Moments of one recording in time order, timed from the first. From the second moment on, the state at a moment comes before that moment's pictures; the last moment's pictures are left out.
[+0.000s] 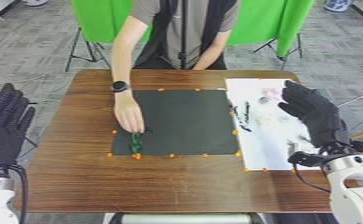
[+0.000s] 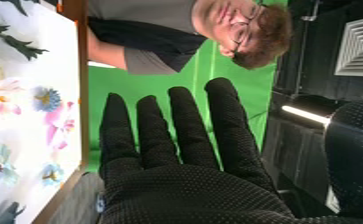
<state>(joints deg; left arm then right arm) 130.4 -59.9 -111.1 -123.0 22.3 6.5 19.0 -119.1 -57.5 101.4 -120.3 -62.0 2.6 -4.4</state>
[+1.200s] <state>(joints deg) 129.5 -59.5 -109.7 -122.7 19.9 7.9 20.6 -122.4 -51.5 99.6 -126.0 -114.1 13.4 24.2</state>
